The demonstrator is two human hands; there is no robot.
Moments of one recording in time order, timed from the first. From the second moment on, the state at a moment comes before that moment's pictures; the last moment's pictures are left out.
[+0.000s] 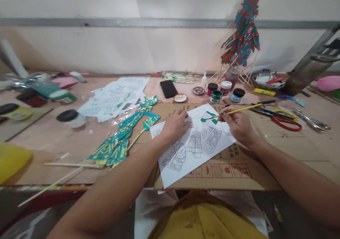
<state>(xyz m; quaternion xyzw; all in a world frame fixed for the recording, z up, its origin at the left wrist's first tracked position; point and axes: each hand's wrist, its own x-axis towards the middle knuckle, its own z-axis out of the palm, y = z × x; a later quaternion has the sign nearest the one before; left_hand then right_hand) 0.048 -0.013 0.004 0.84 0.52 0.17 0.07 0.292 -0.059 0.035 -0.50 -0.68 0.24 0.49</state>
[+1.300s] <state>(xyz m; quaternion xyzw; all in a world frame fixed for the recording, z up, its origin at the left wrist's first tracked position) 0.049 -0.016 0.009 0.83 0.53 0.16 0.09 0.300 -0.068 0.039 -0.51 -0.67 0.19 0.51</state>
